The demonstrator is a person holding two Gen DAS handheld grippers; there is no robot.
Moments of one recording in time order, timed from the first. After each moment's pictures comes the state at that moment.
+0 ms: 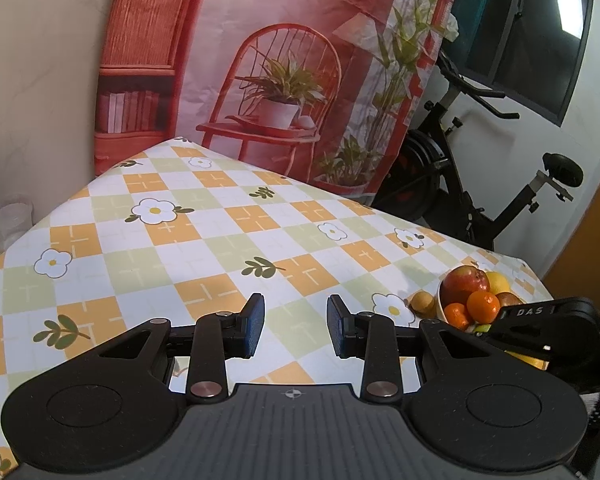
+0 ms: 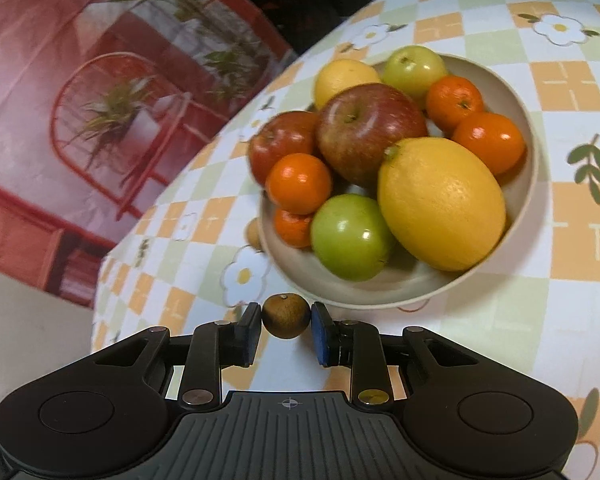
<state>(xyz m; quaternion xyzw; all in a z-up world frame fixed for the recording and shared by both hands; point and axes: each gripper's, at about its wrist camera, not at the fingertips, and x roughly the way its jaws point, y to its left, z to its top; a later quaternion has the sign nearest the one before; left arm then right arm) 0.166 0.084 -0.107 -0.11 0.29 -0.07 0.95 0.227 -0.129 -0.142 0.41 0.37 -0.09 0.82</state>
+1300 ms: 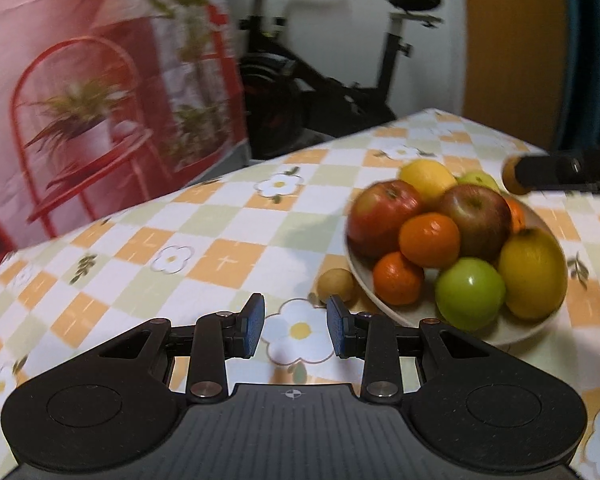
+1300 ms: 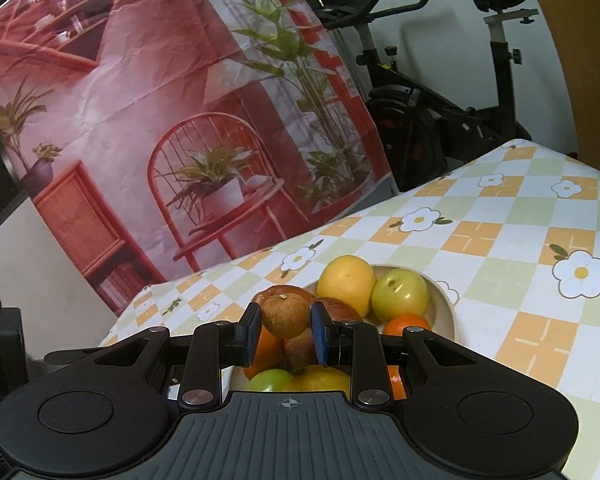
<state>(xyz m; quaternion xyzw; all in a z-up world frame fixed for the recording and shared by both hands) 0.266 -0.044 -0.144 0.18 0.30 -0.27 0.90 0.189 -0.228 -0.094 0.25 0.23 0.01 0.94</state>
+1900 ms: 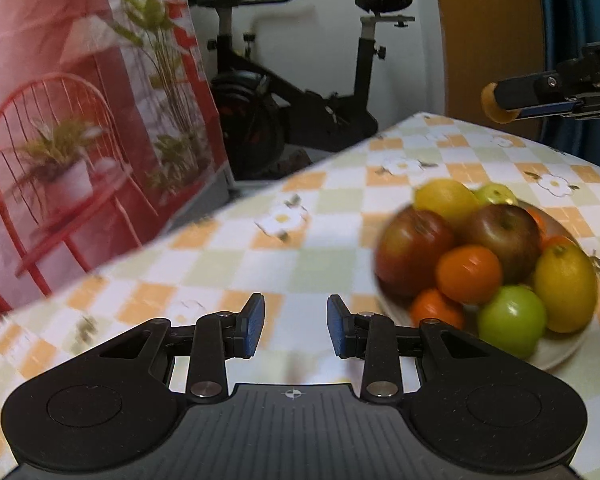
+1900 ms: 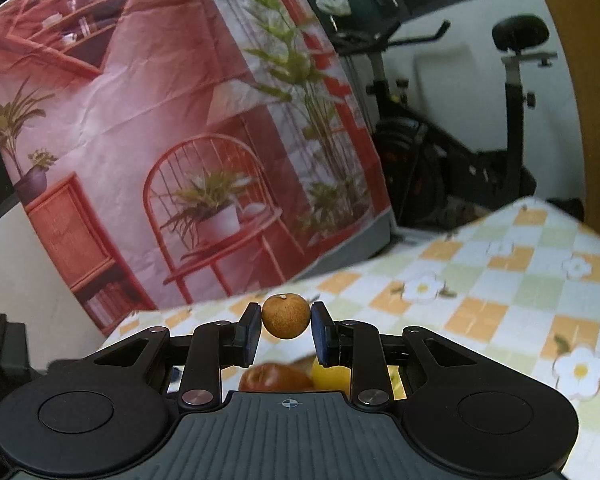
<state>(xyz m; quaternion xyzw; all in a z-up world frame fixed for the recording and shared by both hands) 0.311 -0.042 -0.135 0.22 0.27 -0.31 0.89 0.233 -0.239 -0.055 0.21 0.20 0.00 0.96</state>
